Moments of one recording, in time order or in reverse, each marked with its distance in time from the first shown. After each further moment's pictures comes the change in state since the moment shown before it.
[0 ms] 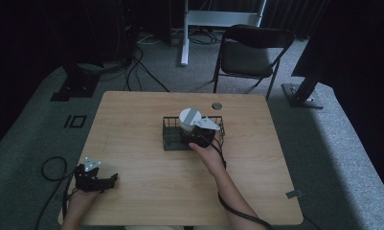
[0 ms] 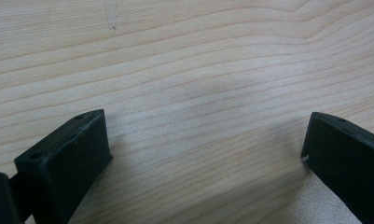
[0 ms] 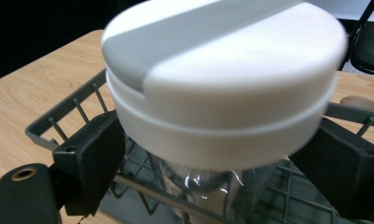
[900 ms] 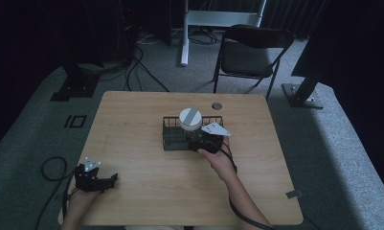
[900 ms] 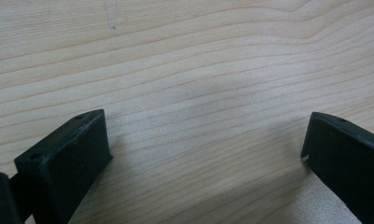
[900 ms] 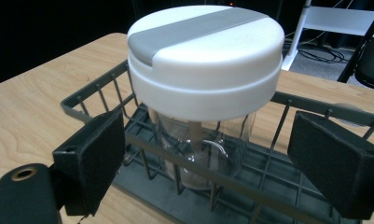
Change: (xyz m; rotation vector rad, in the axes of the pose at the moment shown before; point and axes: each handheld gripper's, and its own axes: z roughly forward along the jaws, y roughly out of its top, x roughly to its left) left arm 0.000 0.000 0.000 0.000 0.000 -0.001; right arm -0.011 -0.006 -0.035 -0.036 0.056 -0.046
